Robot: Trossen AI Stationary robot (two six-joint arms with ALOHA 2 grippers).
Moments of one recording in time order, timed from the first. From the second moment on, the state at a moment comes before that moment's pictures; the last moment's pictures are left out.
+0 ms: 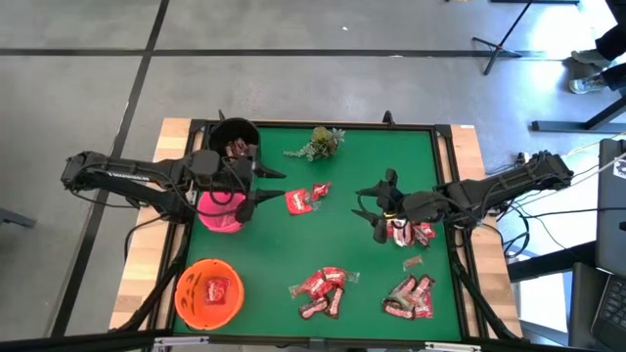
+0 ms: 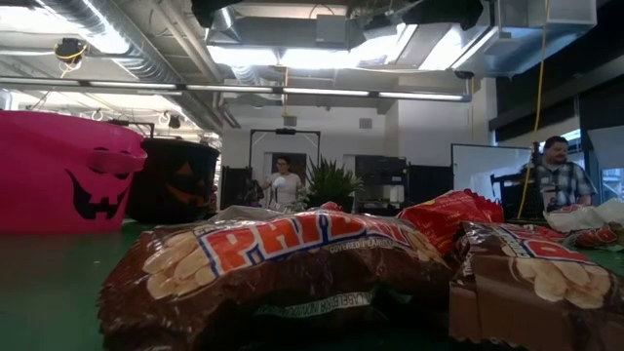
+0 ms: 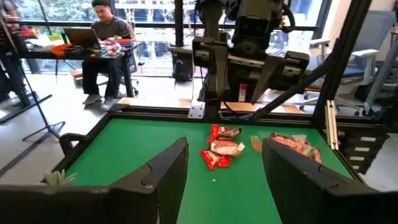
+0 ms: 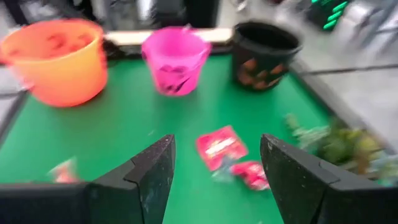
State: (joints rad) left arm -0.02 0.96 0.77 0.06 -0.09 -0.05; right arm 0.33 1.13 0.94 -0.27 0.47 0.18
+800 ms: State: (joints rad) left arm -0.18 0.80 0.77 -0.18 -0.18 -0.03; right arm 0.33 1.20 0.97 -1.05 0.24 0.80
